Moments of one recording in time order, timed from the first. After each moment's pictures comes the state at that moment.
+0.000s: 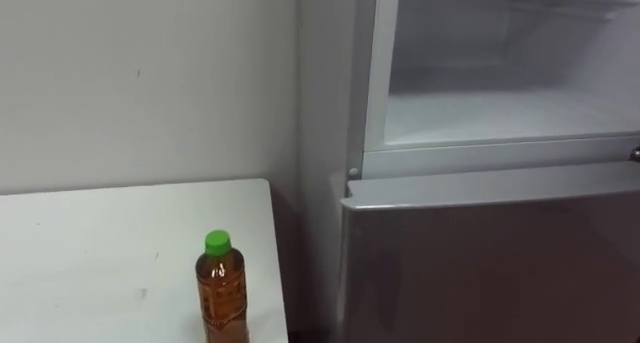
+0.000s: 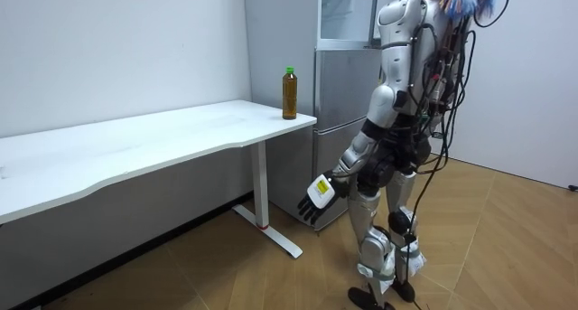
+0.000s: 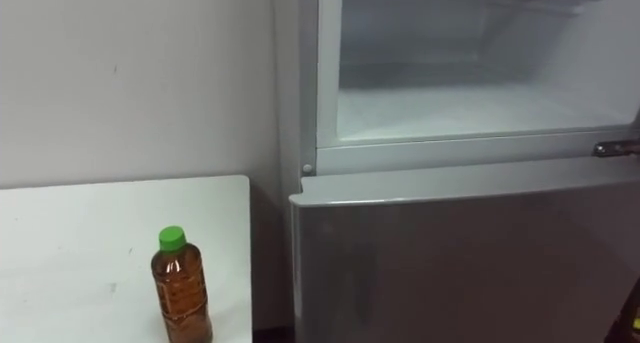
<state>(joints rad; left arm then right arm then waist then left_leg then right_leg) 0.26 0.18 -0.02 1.01 0.04 -0.11 0.21 0.14 -0.21 0.13 1.17 0.38 -0.07 0.19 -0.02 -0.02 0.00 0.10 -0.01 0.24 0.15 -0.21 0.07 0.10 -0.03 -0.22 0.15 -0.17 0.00</state>
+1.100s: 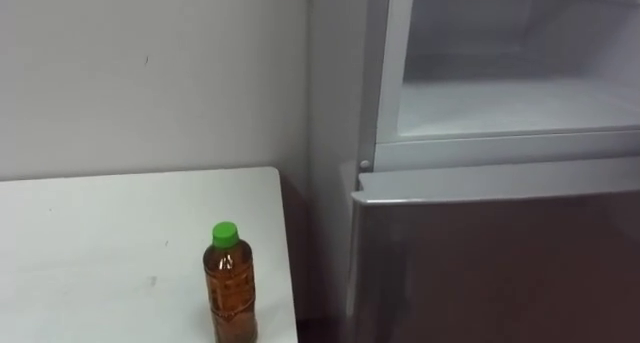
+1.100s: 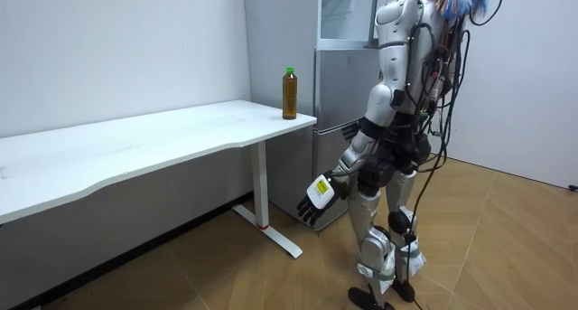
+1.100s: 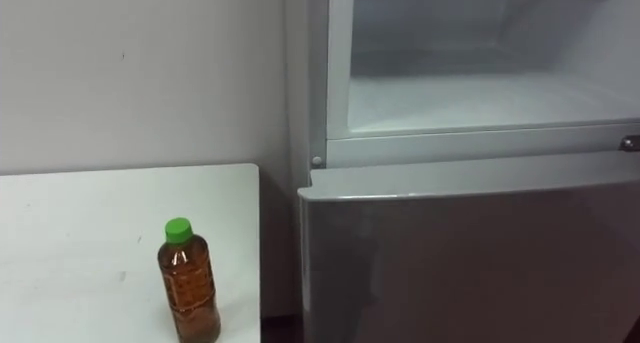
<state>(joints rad) 0.22 0.19 -0.05 1.06 0.11 -0.13 0.22 0.15 -0.22 0.26 0.30 0.32 -0.11 0.28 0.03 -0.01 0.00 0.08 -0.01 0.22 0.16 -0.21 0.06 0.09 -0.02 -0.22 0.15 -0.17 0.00</state>
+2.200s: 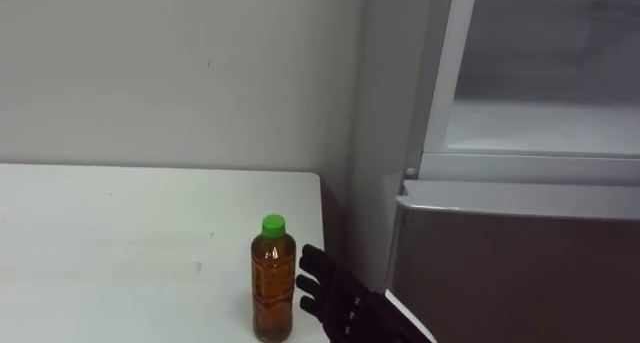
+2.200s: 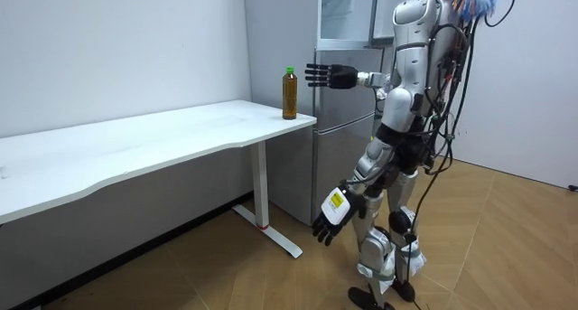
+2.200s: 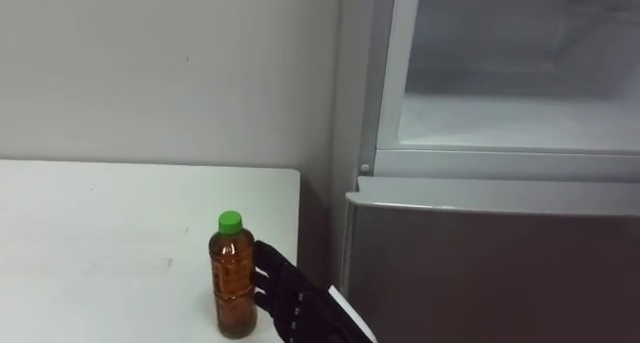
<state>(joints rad) 0.23 0.22 -0.10 1.08 0.27 -0.01 0.23 0.00 -0.24 0.32 -0.04 0.47 -0.07 0.31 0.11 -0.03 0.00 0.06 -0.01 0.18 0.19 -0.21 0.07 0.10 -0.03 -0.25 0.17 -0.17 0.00</state>
